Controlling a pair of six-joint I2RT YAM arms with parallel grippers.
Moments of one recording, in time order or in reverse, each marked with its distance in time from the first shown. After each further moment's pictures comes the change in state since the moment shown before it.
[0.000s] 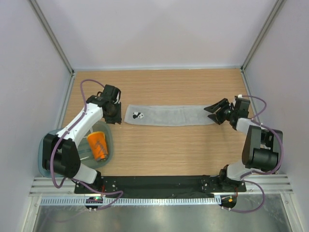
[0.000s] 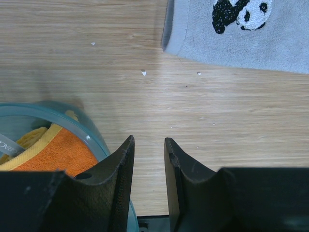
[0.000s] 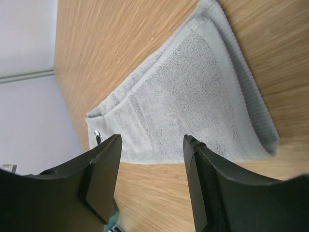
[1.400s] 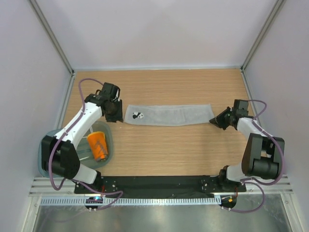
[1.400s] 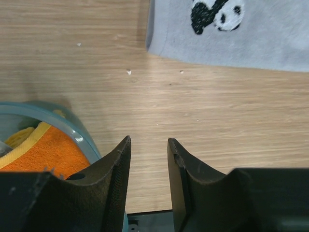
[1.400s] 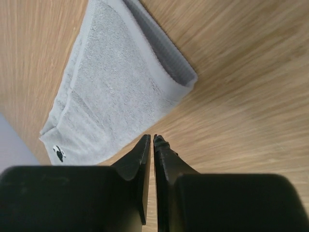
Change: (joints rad) left arm 0.000 -0.012 0.055 -0.023 0.058 -0.033; right arm 0.033 -0.143 0.045 -0.421 0.285 -0.053
